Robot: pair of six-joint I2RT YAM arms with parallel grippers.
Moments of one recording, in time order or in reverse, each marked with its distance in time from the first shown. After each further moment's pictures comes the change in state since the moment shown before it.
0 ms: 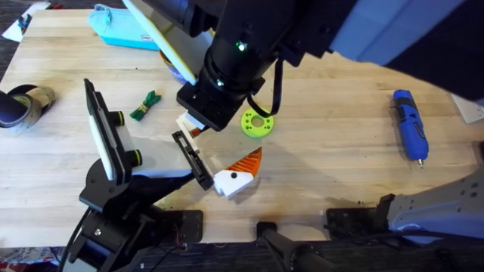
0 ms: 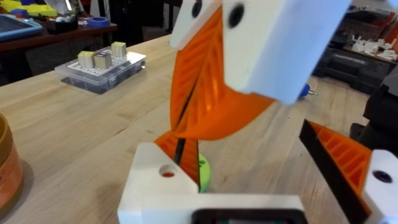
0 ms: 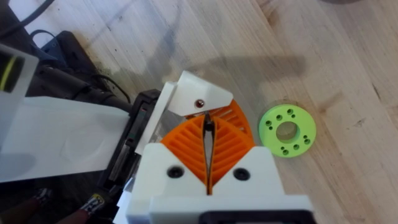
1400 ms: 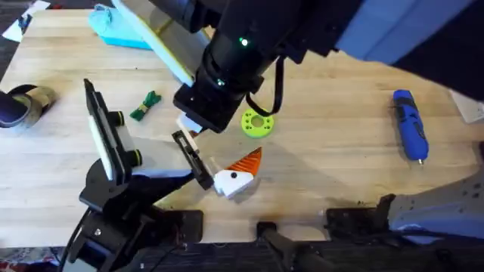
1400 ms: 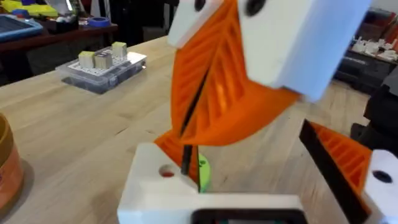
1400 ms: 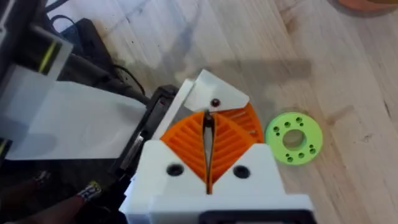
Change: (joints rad) left arm 0.000 0.000 0.000 0.001 -0.002 0.000; right arm 0.000 -0.007 0.000 0.019 -0.067 -0.076
